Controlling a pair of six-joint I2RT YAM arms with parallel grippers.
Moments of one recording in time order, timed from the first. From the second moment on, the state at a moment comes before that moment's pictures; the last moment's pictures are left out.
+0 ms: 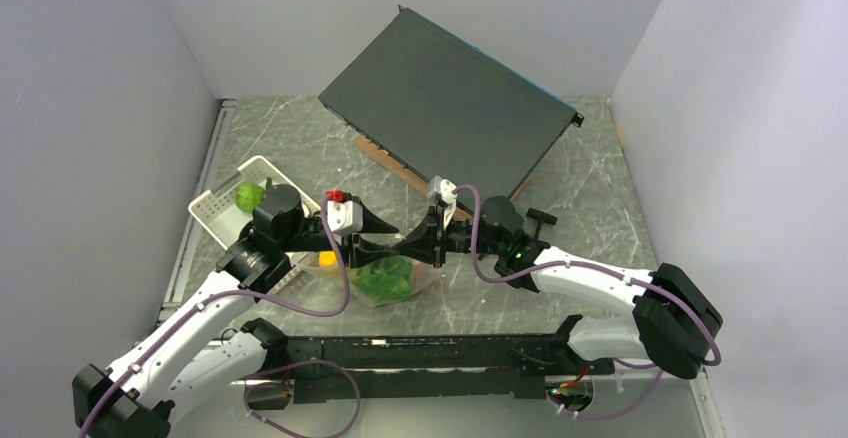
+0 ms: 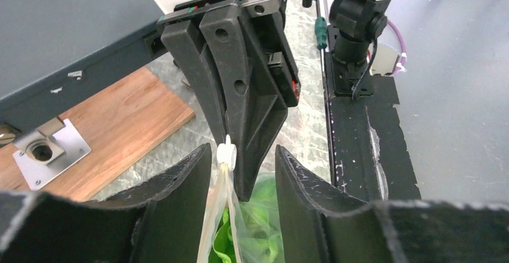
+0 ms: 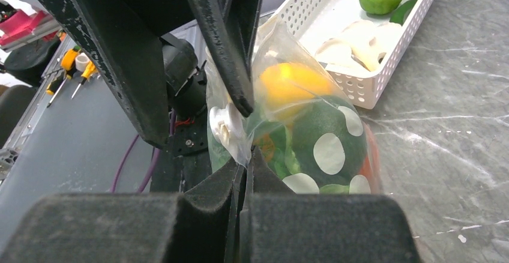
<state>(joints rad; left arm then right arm) -0.57 0.81 0.68 -0.03 0.89 0.20 0.85 1.23 0.59 0.62 -0.64 0.29</state>
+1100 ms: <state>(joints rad) -0.57 0.82 0.74 -0.11 0.92 0.25 0.88 1.26 0.68 0.51 -0.67 0.23</state>
